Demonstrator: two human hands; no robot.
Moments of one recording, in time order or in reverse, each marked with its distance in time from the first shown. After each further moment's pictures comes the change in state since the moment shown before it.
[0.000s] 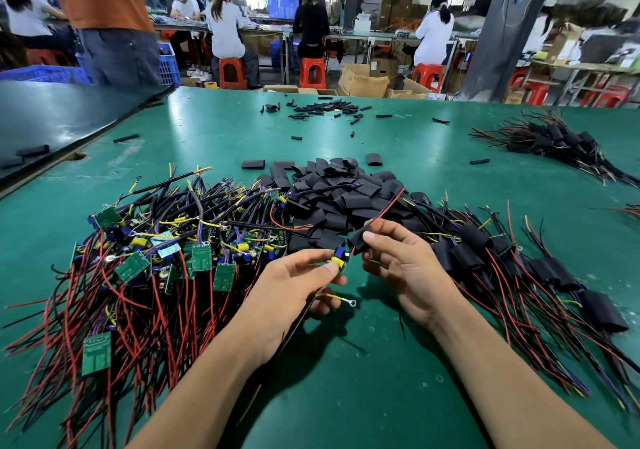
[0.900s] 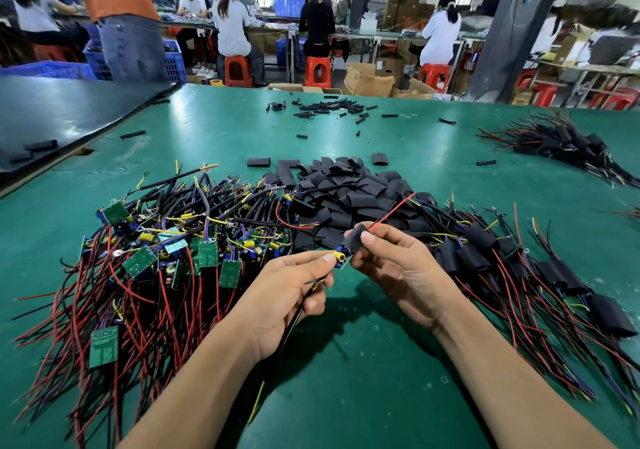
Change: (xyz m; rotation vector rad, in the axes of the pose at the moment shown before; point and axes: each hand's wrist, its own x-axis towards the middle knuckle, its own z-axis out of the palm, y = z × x) left_hand 0.007 -0.002 -0.010 -0.172 -0.065 -0.089; right_hand -0.005 0.000 0.005 0.117 -0.173 0.037
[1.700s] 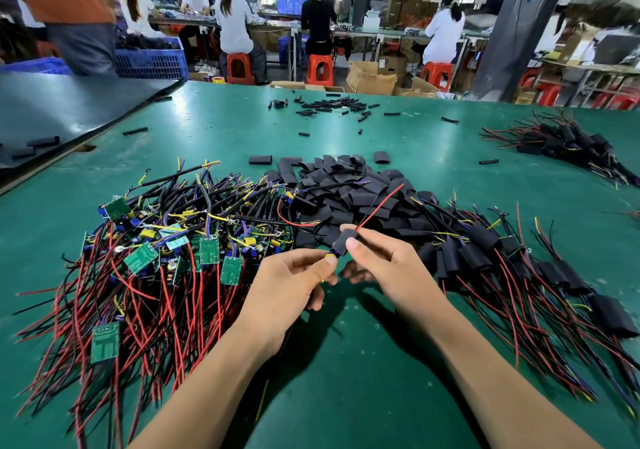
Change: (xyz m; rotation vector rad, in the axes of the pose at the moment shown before) left_hand -0.001 -0.009 0.001 0.246 0.170 0.210; right_hand 0.001 0.017 0.005 -0.609 0.022 -0.140
